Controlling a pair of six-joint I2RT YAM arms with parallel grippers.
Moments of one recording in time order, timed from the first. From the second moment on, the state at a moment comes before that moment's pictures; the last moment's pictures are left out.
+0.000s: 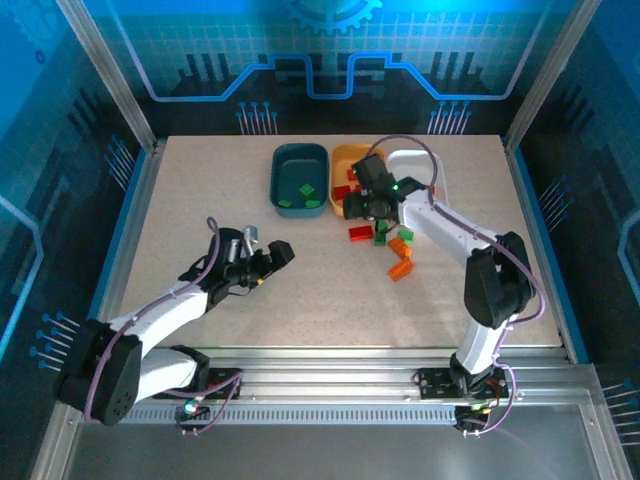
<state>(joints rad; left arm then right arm) -0.34 1.19 0.48 0.01 0.38 -0.93 0.55 1.76 1.40 -0.65 0.16 0.44</state>
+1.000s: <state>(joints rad) -0.38 1.25 0.48 0.06 0.40 -0.94 0.61 2.05 1.42 -0.59 0.36 0.46</state>
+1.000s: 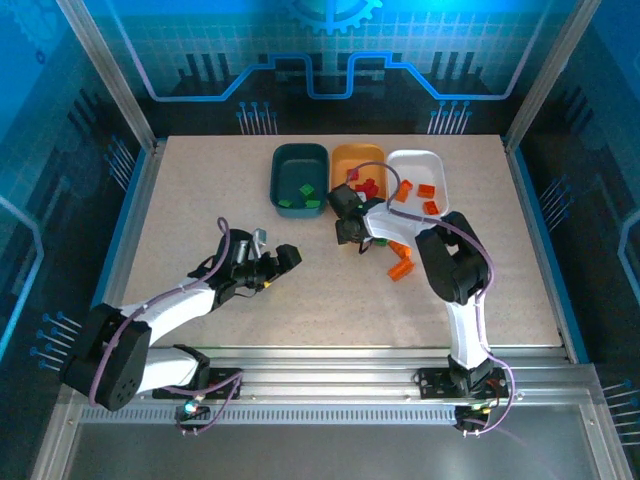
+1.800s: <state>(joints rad) -0.38 1.28 0.49 0.06 0.40 -0.94 0.62 2.00 1.36 -0.56 0.39 0.44</state>
